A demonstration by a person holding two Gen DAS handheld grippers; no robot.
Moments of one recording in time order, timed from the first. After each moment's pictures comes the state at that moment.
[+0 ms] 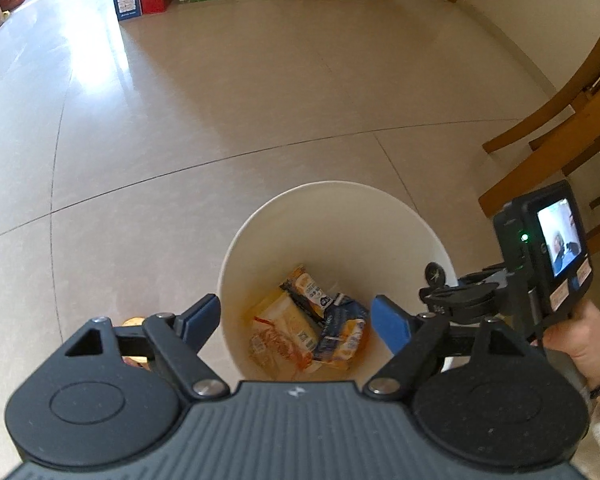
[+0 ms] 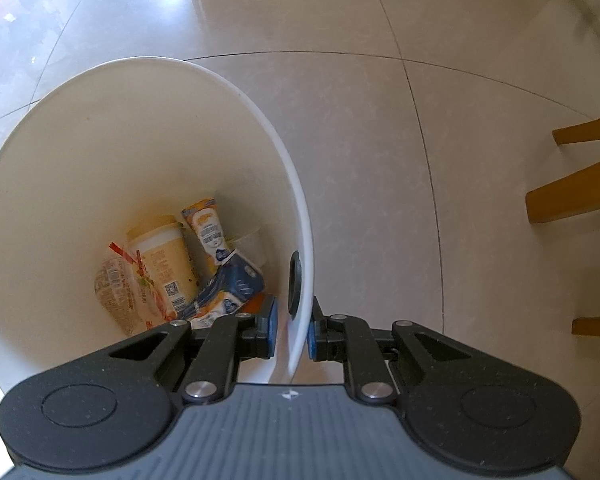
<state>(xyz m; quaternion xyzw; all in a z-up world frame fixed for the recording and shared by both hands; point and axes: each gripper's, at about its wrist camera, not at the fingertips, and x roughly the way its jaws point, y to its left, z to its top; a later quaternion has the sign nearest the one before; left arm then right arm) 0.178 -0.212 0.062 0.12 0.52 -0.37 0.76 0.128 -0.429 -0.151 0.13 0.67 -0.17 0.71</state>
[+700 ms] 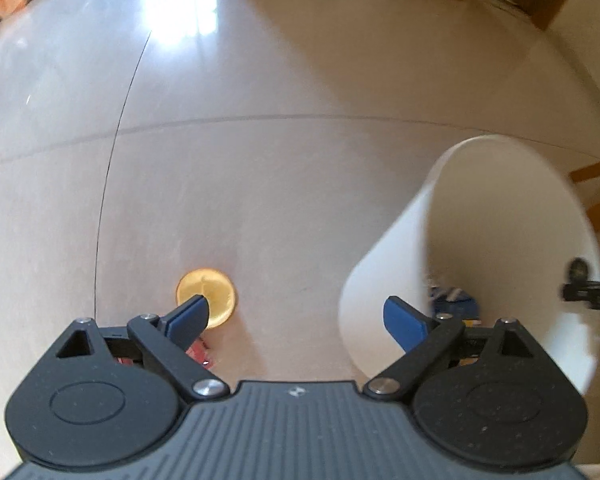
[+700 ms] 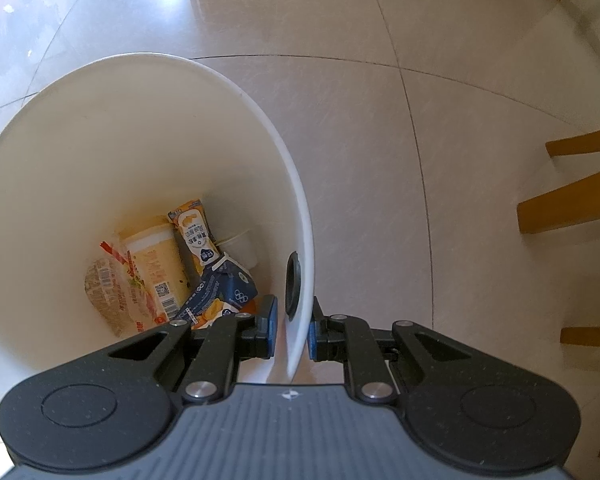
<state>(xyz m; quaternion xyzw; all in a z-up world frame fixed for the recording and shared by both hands) 0.230 -0.130 -0.061 0.07 0.56 -0.26 0.78 0.130 -0.422 -0.156 0.11 0.67 -0.17 0.71</state>
